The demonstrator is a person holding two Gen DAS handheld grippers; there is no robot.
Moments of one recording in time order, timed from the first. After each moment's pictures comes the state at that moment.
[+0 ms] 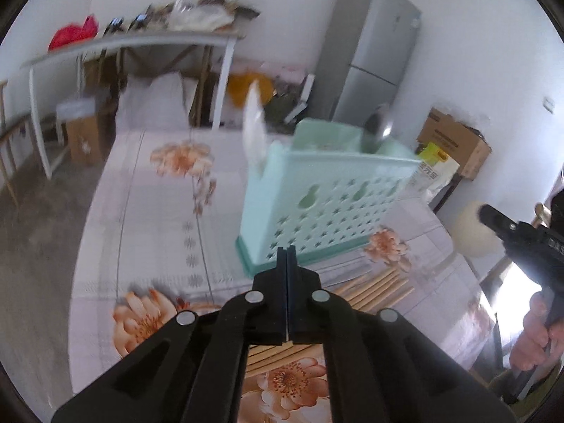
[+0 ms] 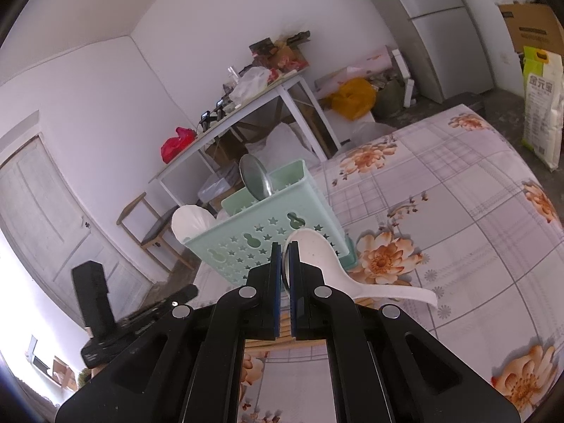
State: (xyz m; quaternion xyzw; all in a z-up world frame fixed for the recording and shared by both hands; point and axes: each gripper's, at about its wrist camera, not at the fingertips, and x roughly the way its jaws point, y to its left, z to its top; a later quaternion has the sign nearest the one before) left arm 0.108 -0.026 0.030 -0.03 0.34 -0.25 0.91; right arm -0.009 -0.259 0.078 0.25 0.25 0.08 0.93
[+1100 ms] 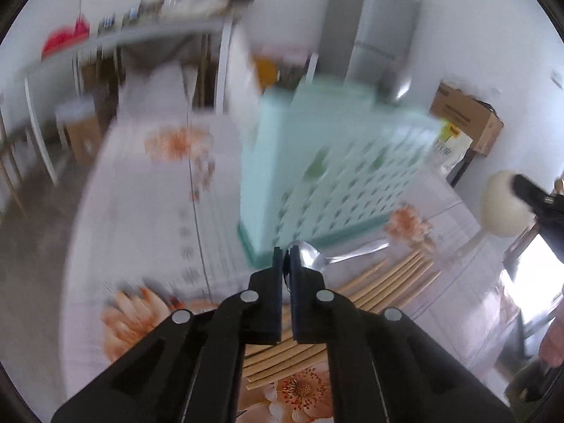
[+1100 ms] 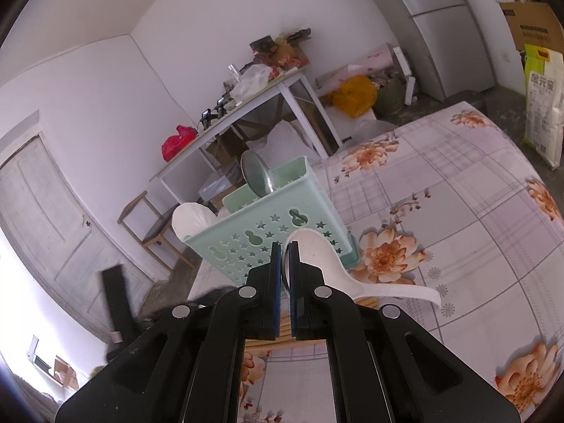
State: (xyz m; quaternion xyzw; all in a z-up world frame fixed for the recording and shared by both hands) left arm 0.121 -0.046 0.009 0.02 0.35 -0.24 0.91; right arm -0.005 -0.259 0.075 0.25 0.25 0.08 0.93
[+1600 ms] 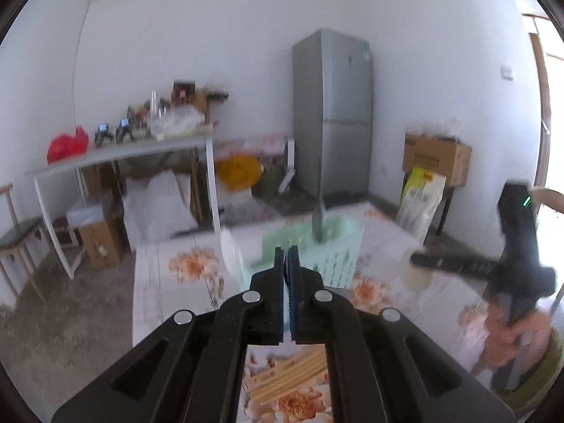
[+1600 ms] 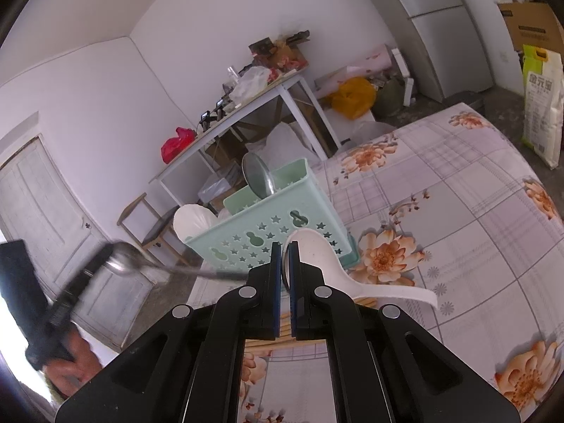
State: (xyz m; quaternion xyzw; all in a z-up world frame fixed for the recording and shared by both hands) left arm 0.044 -0.028 0.128 0.05 0.16 -0.26 0.95; right arm -0.007 -0.259 0.075 0.25 0.25 0.08 0.93
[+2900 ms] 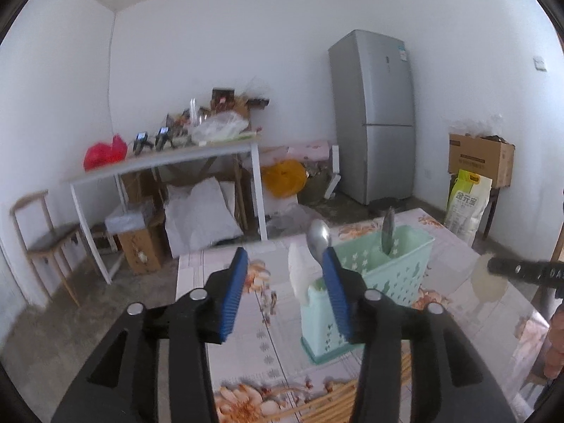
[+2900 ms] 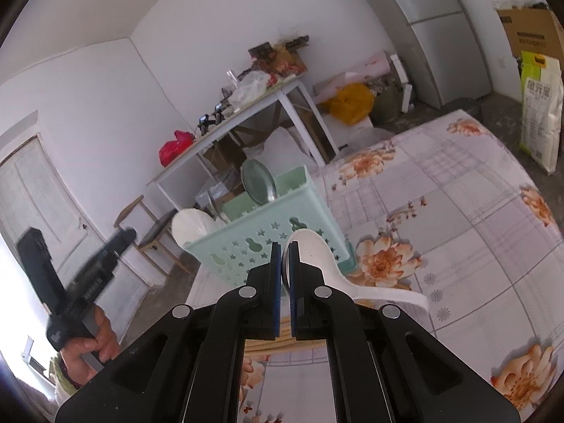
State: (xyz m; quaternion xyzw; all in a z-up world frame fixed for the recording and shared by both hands) left arm 0.090 -0.026 0.099 0.06 0.16 -0.17 0.97; right arm -0.016 -0.251 0.086 0.24 0.23 0.07 0.94
